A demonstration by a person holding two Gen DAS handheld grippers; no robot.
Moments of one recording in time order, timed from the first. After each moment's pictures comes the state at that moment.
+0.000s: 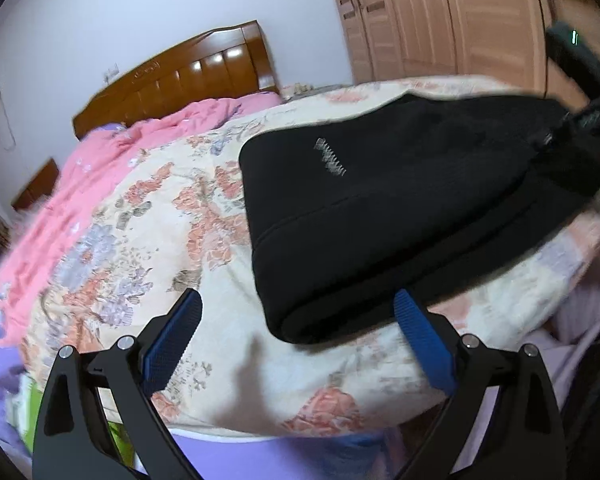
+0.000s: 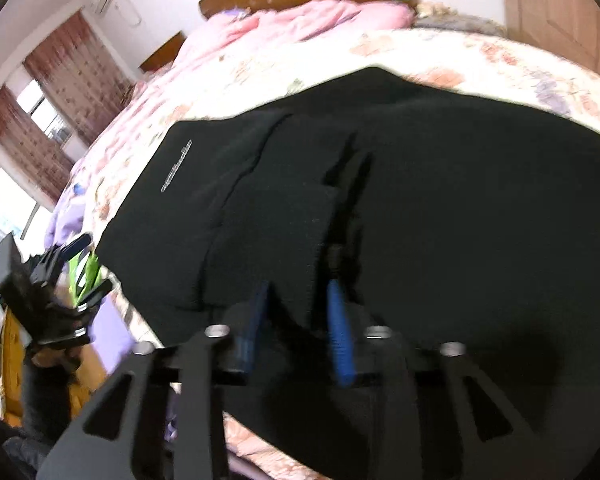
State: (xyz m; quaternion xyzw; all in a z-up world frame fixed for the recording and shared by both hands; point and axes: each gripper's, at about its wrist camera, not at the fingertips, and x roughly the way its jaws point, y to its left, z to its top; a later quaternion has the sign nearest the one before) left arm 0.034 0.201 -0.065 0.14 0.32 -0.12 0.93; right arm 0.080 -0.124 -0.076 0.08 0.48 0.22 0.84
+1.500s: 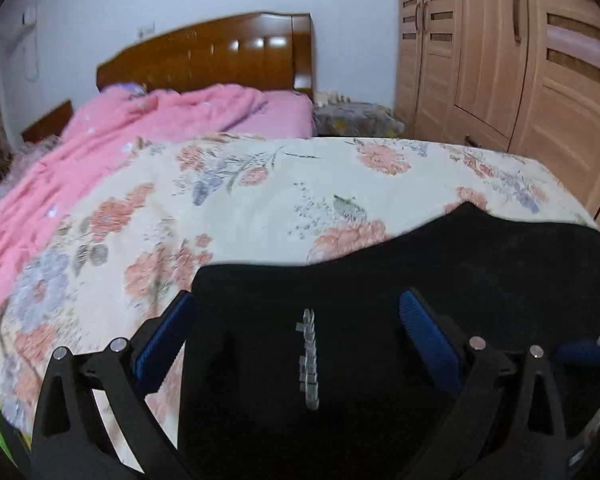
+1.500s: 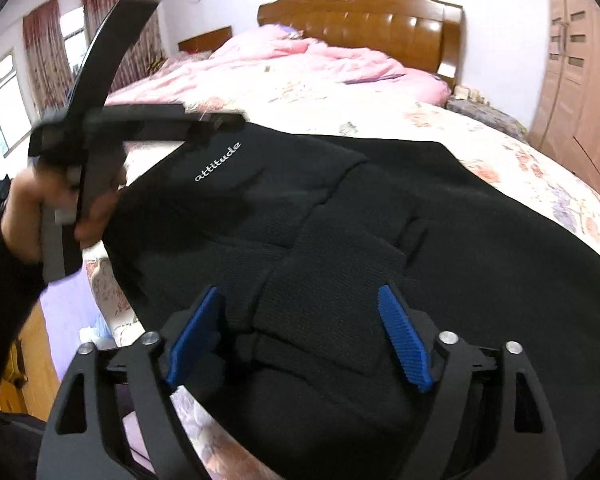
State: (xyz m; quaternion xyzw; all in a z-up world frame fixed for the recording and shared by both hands) left arm 0.180 0.135 -0.033 0.05 0.34 -0.05 0.94; right arm 0.056 -0.065 -0.070 -0.07 0.39 0.24 0.89
